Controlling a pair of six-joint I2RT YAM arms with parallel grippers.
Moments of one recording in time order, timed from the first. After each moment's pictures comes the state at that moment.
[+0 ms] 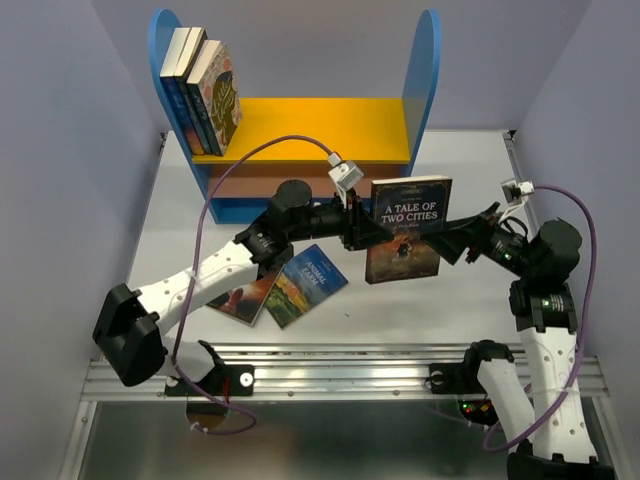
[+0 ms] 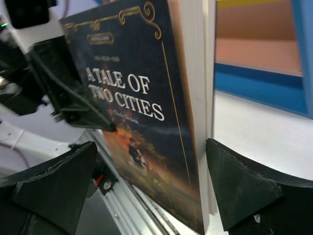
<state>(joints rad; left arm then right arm) -0.82 1.37 1.06 0.33 0.61 -0.57 -0.08 0.61 0.76 -0.14 -0.97 0.62</state>
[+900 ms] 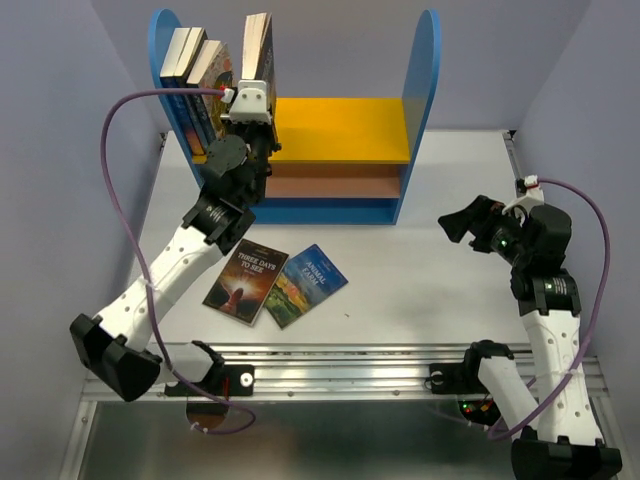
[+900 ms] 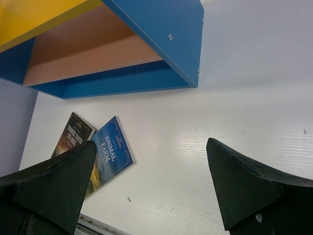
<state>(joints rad) -0.66 1.23 1.34 0.20 -0.55 0.13 -0.08 0.71 0.86 -0.47 -0.44 0.45</state>
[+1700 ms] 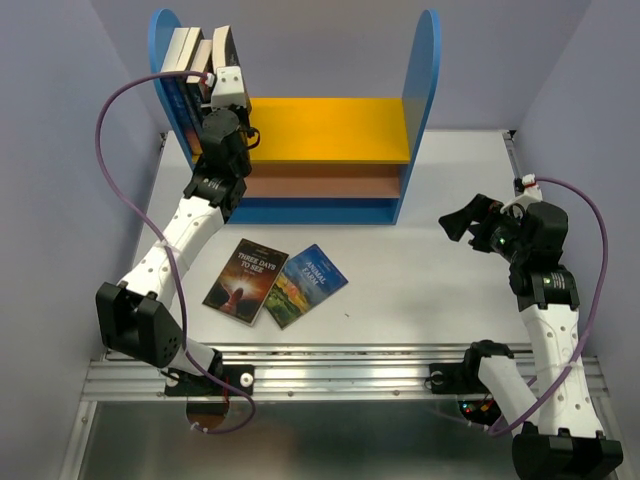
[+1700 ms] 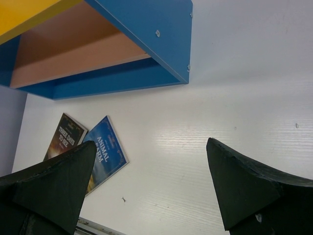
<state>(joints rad) -0.37 1.44 1.38 0.18 -0.55 0.09 -0.08 0.75 0.86 -0.49 -0.40 0.43</state>
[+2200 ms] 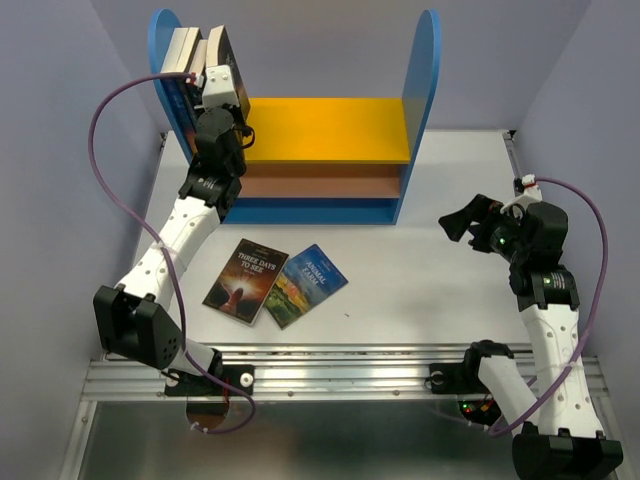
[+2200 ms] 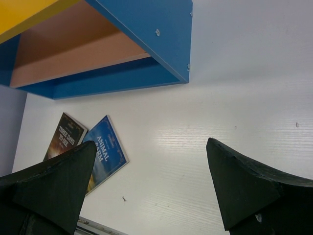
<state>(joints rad) -0.34 1.43 1.38 0.15 -0.52 -0.01 -0.08 0.75 0.86 -0.49 -0.40 0.43</state>
